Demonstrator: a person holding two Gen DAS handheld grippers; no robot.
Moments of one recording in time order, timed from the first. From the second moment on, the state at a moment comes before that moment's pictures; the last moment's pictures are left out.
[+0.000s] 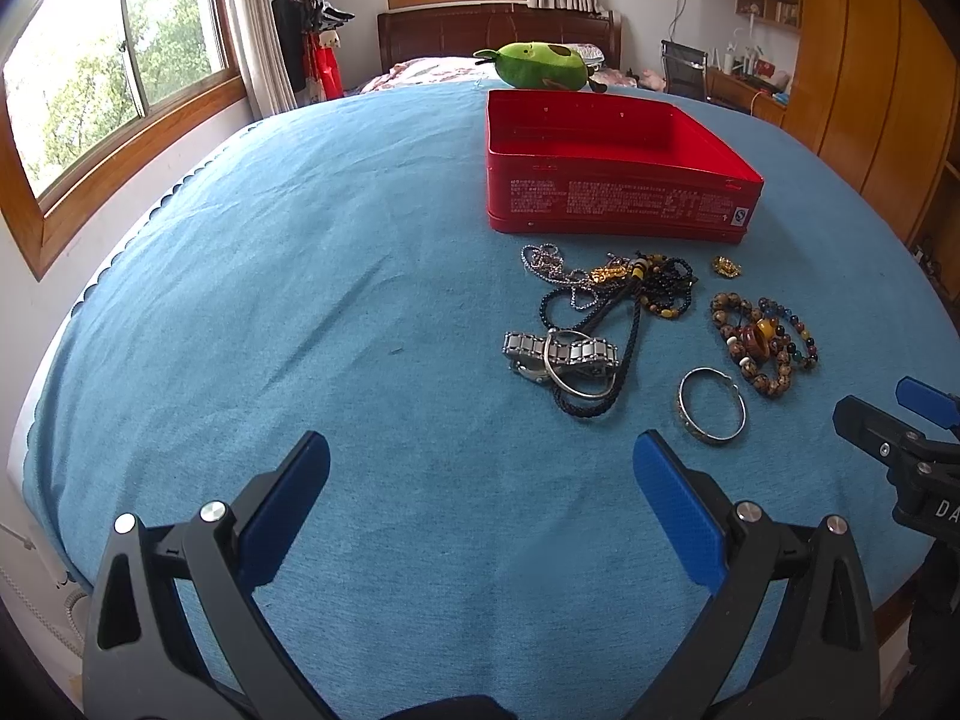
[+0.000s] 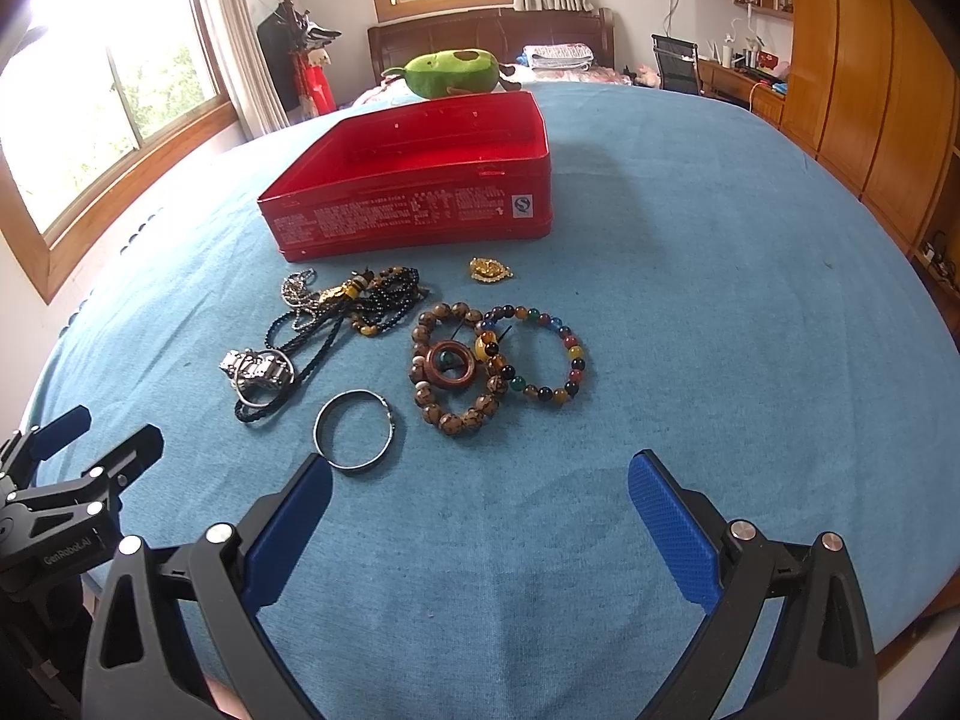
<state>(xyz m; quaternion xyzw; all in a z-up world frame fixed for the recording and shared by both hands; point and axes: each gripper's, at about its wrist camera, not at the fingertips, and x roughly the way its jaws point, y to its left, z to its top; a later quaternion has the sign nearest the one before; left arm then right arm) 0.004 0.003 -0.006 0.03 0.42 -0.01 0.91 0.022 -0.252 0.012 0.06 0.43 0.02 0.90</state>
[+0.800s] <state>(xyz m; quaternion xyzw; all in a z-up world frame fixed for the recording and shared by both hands) 0.075 0.026 -0.001 -0.06 0.47 -0.07 0.88 0.107 -0.309 0.022 0.13 0.45 0.12 0.87</state>
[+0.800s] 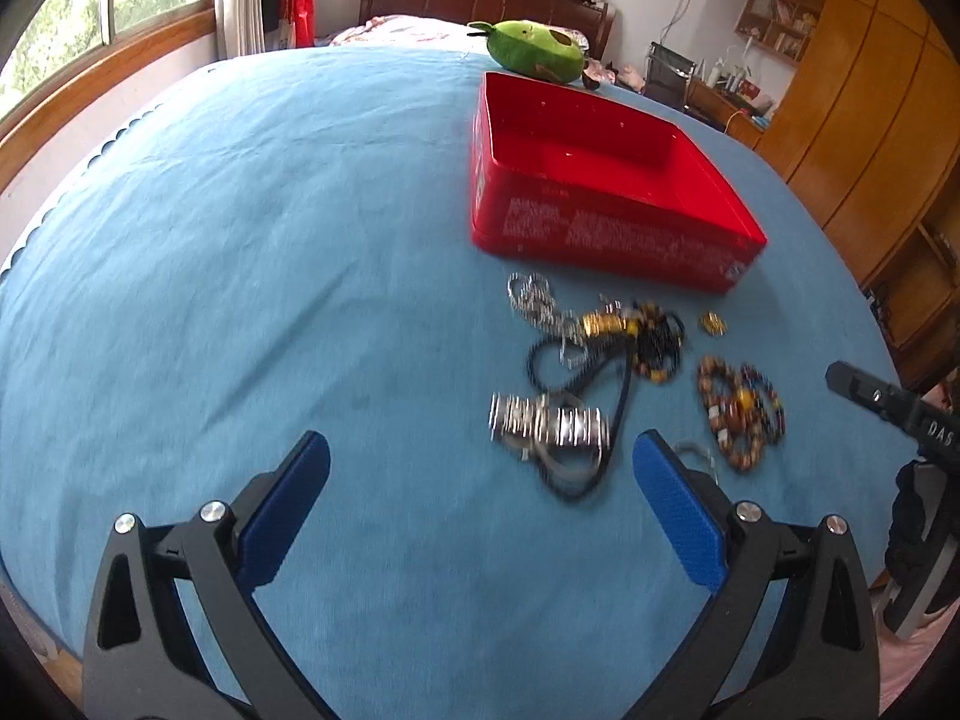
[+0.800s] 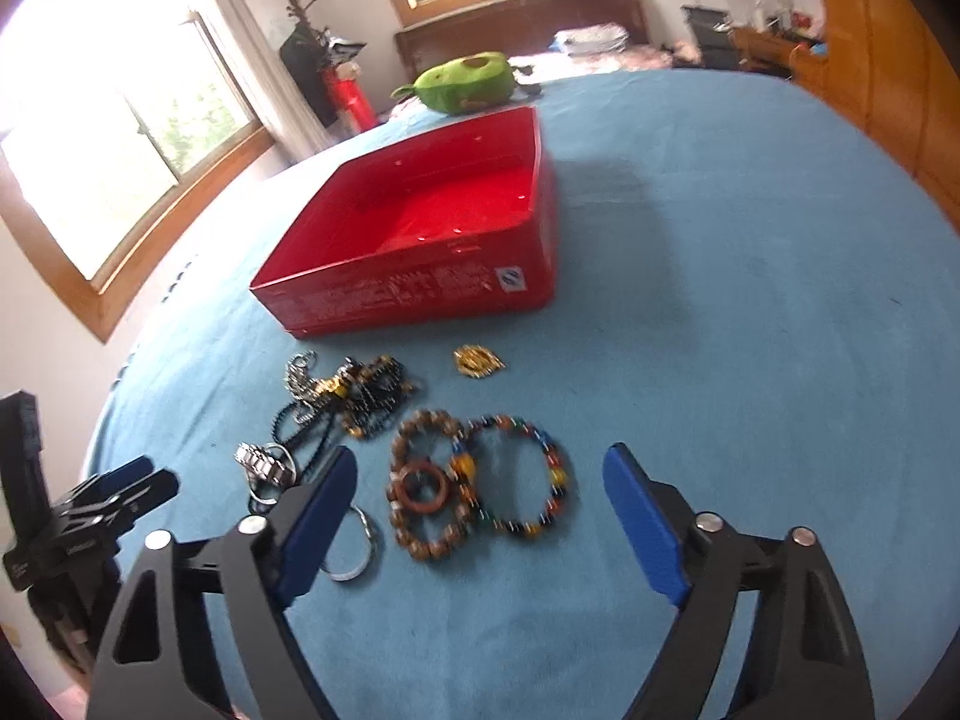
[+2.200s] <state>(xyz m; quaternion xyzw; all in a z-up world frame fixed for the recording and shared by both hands) 0.228 -0.049 -0.056 -0.04 0.58 -0.09 0.81 0.205 -0.273 -0.027 0.05 0.54 0.15 0.83</state>
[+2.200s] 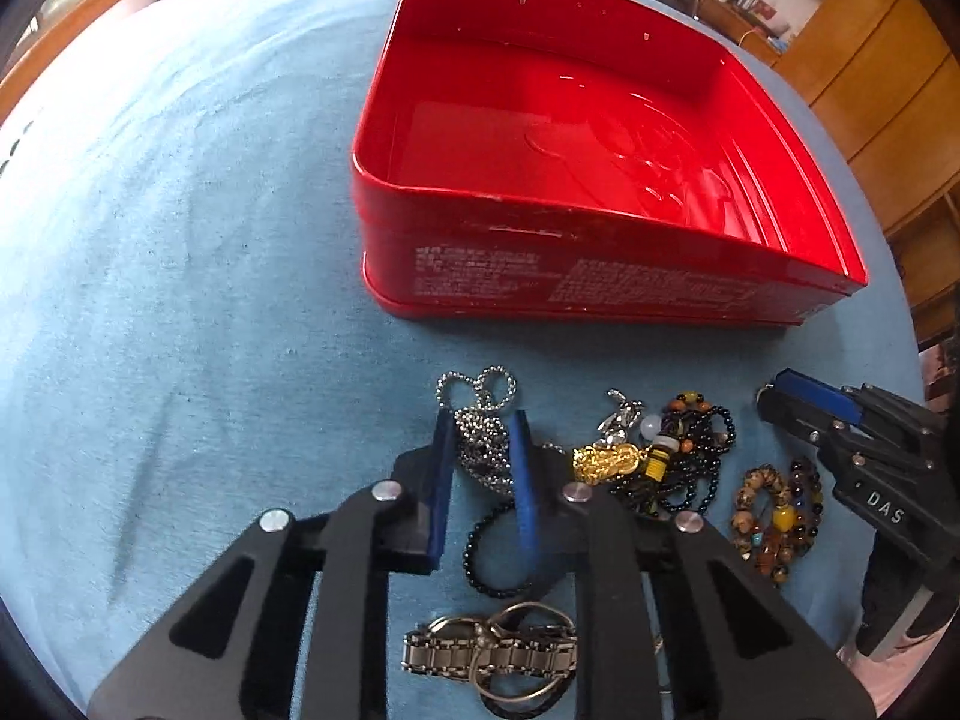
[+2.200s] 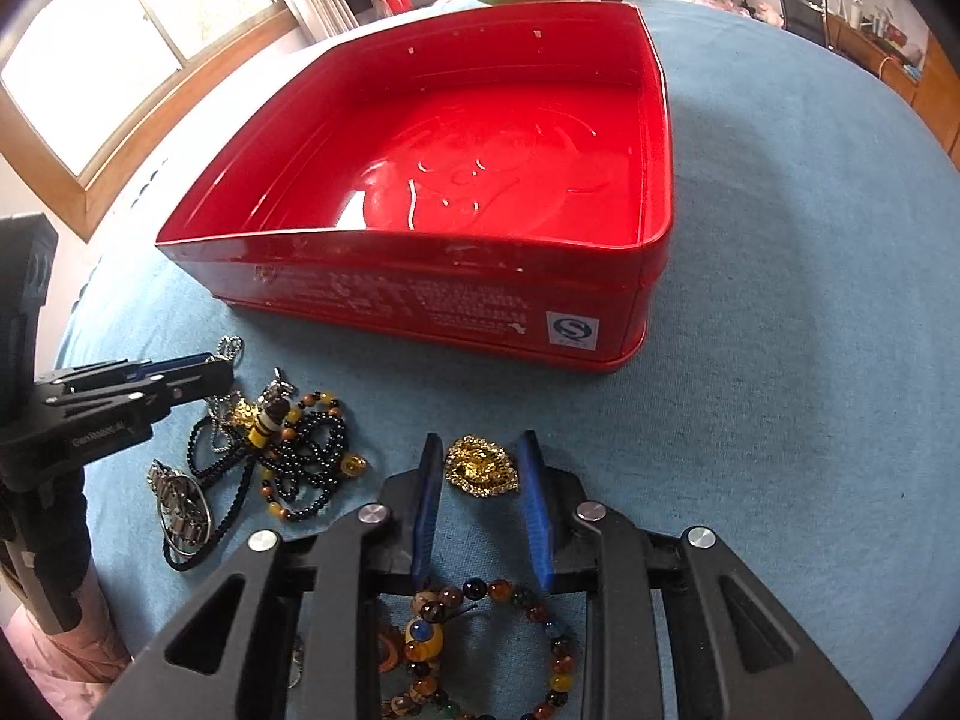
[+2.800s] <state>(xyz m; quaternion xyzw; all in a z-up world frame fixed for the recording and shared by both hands) 0.188 -0.047 0.033 -0.07 0.45 -0.15 0.88 0.189 -0.280 0.011 0.07 0.51 0.18 0.84</state>
